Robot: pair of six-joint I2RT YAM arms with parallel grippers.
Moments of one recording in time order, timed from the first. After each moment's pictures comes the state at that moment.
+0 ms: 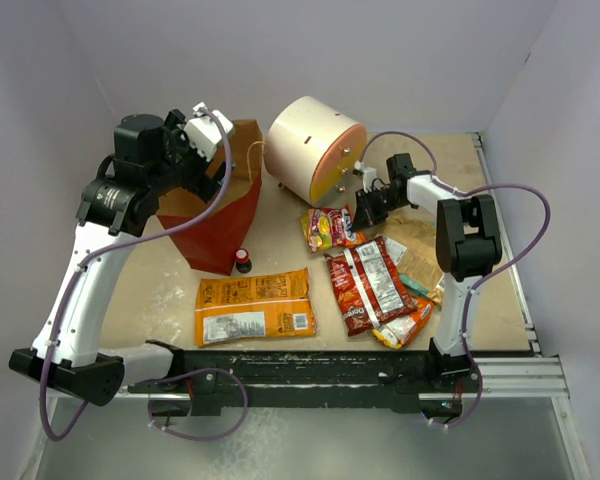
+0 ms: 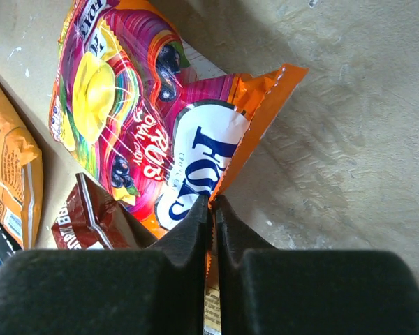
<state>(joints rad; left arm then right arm) -0.30 1.25 1.63 -0.79 0.13 0.48 0.15 2.08 1.45 -0.60 -0.72 -0.30</state>
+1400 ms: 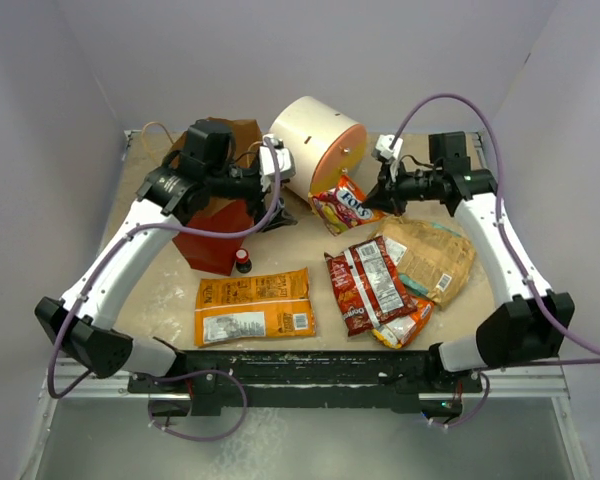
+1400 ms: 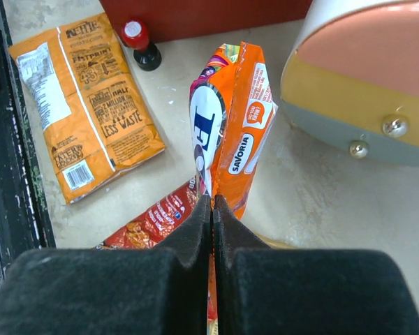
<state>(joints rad) -0.51 1.38 1.57 -0.73 0.73 0.53 0.16 1.45 1.40 -0.79 -0.91 -0.64</state>
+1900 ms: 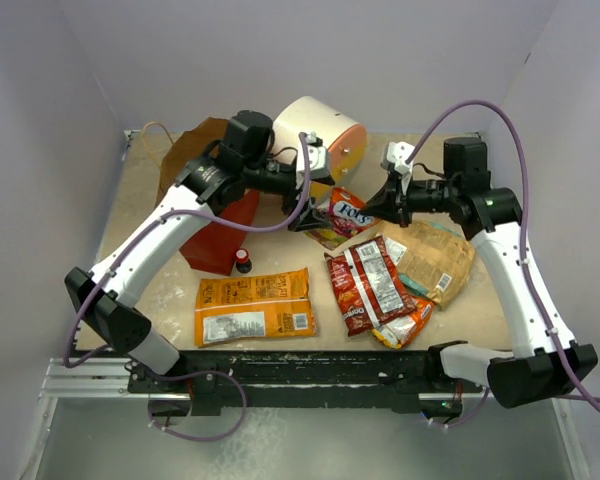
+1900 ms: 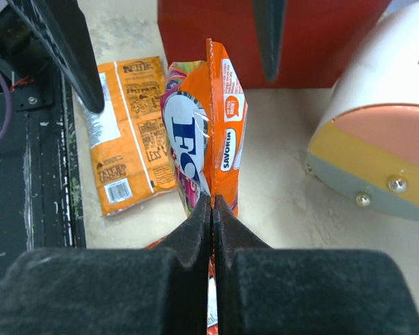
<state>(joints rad) -0.63 1.56 1.72 -0.64 0.86 0.48 0.19 1.23 1.40 -0.83 -0.99 -0.61</state>
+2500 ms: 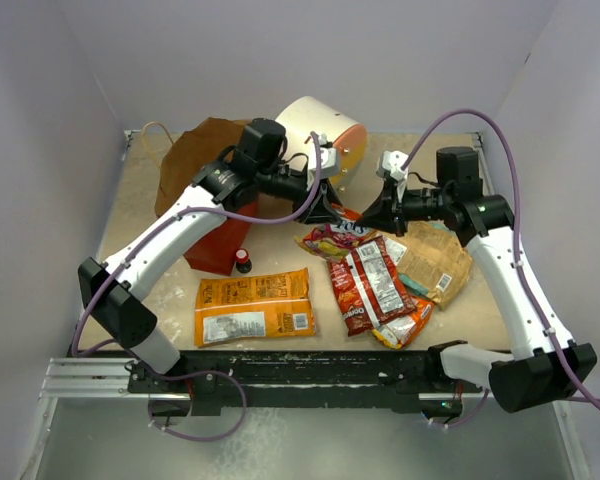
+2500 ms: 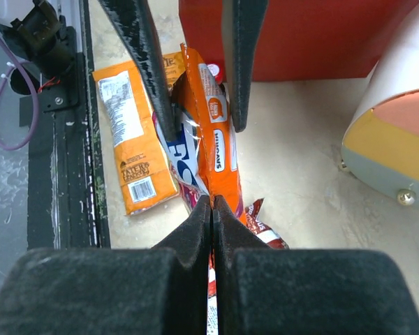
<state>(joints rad) -0.68 1.61 1.68 -0.54 0.91 0.32 0.22 1.20 1.31 -0.79 -1.02 -0.56</state>
